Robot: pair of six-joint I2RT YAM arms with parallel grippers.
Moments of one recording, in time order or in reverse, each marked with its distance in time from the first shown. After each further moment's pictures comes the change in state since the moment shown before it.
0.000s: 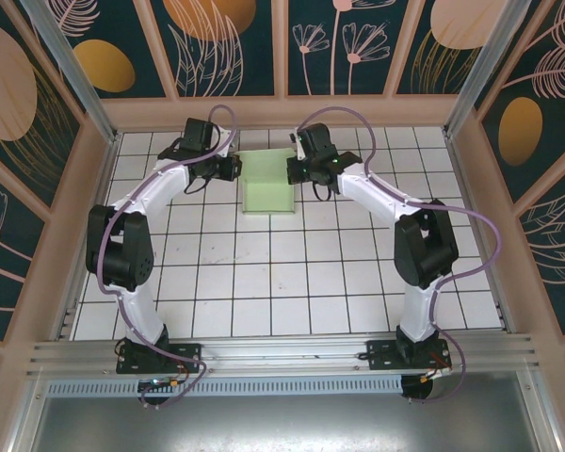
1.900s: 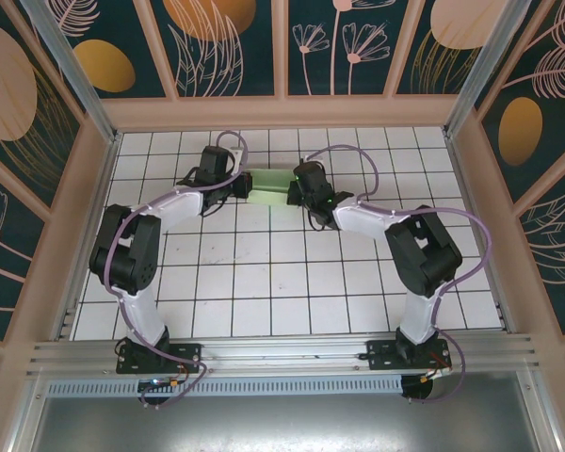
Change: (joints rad) left arm -0.089 -0.019 -0.318 0.433 -0.107 -0.183; right arm 0.080 -0.063 -0.410 0.443 0.238 0.247
